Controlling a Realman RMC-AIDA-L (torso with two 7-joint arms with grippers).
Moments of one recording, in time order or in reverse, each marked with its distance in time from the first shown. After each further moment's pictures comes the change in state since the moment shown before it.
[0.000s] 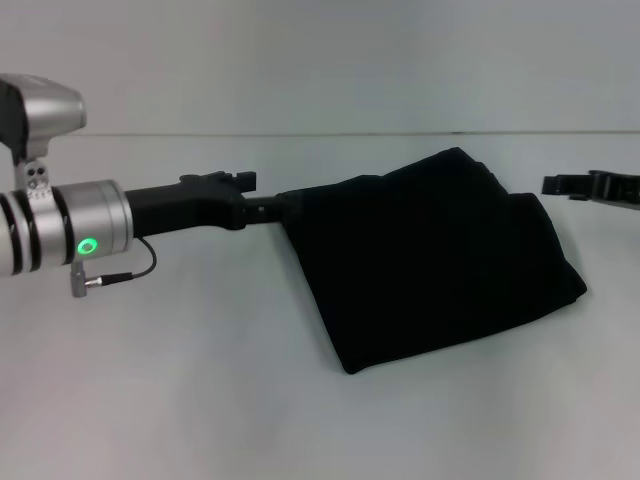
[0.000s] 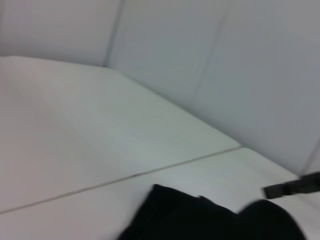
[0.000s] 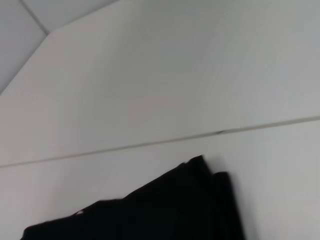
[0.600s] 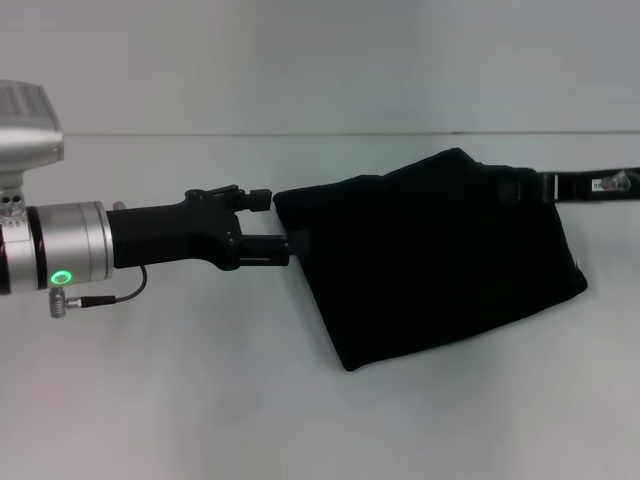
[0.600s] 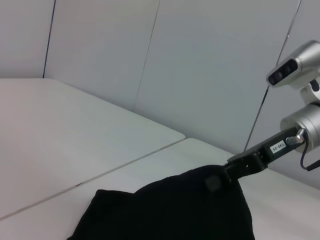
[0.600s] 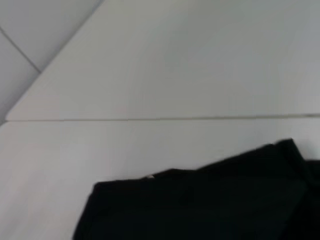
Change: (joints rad) left arm 0.042 0.008 -0.002 0.042 0.005 0.199 0.155; right arm 0.055 0.005 -0.106 -0.041 -0.002 -0.113 0.032
